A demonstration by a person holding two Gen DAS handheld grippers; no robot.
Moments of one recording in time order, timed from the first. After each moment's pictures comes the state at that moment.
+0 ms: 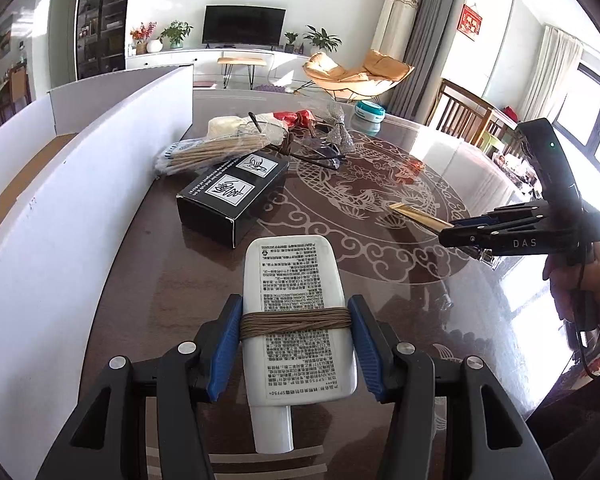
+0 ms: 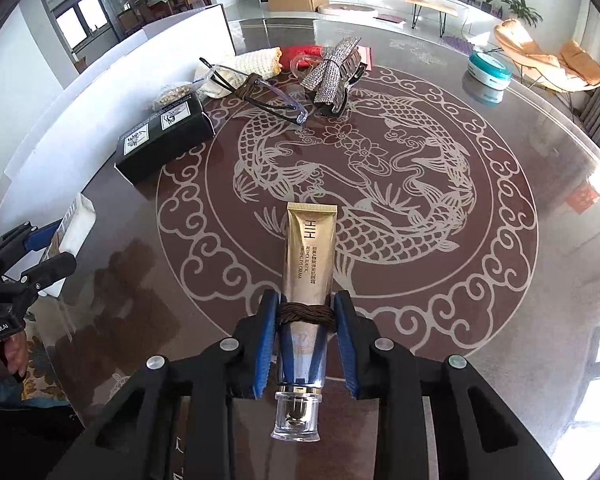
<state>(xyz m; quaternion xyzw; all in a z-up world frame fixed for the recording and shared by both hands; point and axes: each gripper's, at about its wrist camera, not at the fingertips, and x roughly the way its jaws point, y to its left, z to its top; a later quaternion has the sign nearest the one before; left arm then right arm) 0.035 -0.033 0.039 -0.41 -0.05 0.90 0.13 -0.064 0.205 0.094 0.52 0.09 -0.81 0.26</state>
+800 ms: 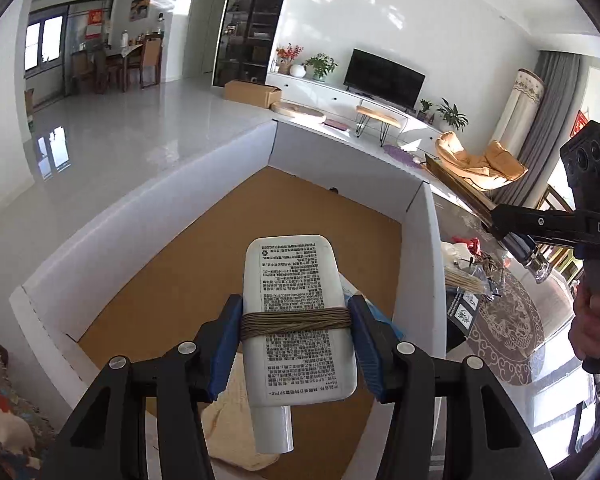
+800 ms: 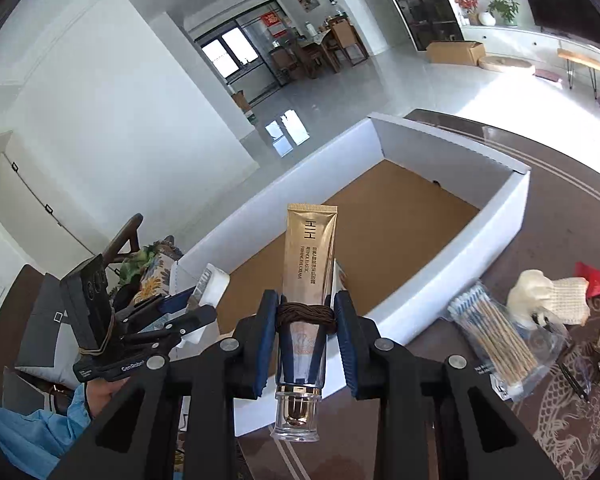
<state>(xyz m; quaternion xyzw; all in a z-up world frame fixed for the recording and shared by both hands) 0.059 -0.288 0.107 -0.36 -0.16 0.91 -0.10 -0.091 -0.092 0.218 0.44 0.00 -0.71 0.55</state>
